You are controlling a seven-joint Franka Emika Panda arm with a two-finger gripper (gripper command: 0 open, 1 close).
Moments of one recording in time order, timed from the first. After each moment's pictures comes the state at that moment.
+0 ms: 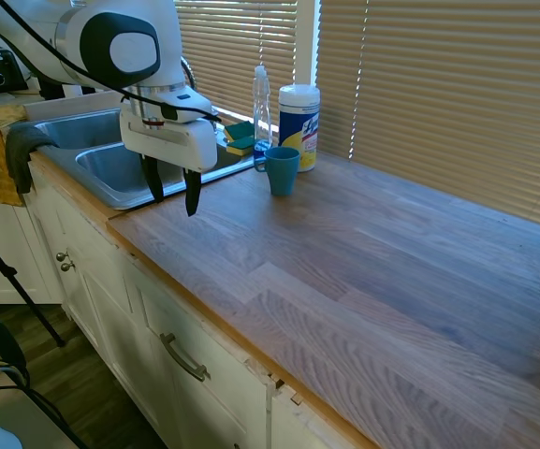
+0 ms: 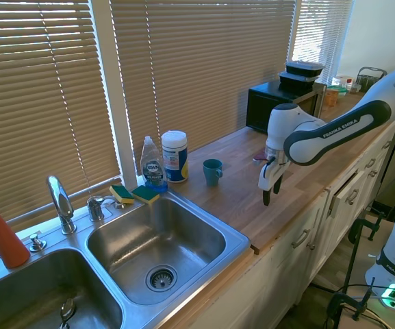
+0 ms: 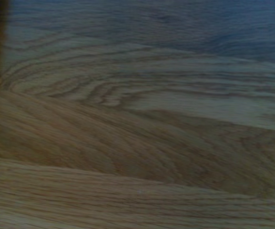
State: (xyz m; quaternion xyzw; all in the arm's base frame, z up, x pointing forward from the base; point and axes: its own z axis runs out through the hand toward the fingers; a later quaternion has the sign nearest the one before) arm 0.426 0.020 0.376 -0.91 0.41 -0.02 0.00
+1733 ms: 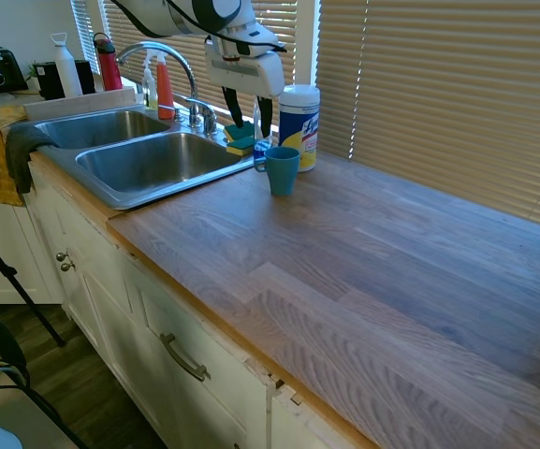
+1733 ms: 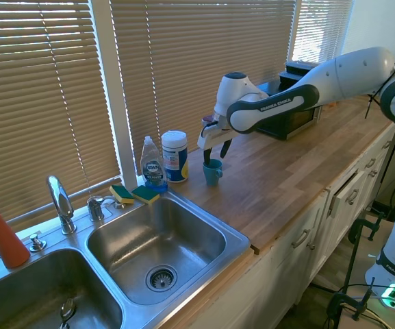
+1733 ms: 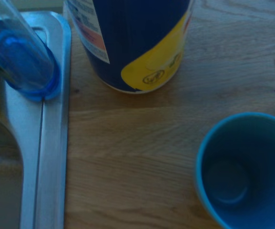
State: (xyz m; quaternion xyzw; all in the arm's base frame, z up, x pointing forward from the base) arm 0.647 0.022 0.453 -0.86 0.49 -0.12 0.05
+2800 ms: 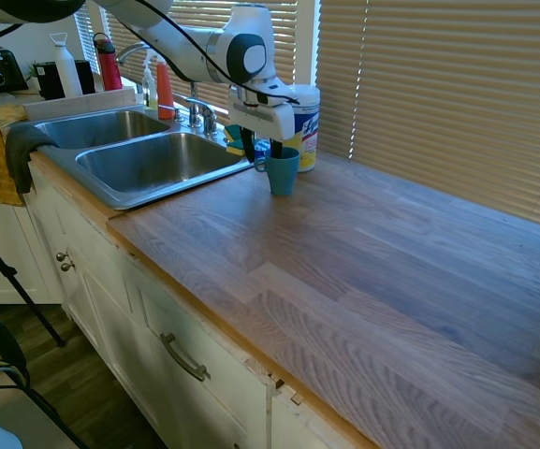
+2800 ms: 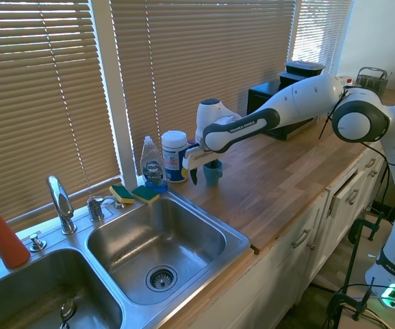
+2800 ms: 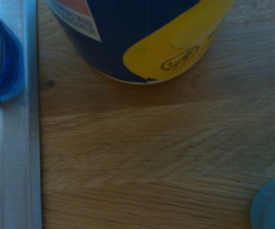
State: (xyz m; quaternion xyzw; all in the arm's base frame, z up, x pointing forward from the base) arm 0.706 0.025 0.362 -0.85 0.52 -0.07 0.03
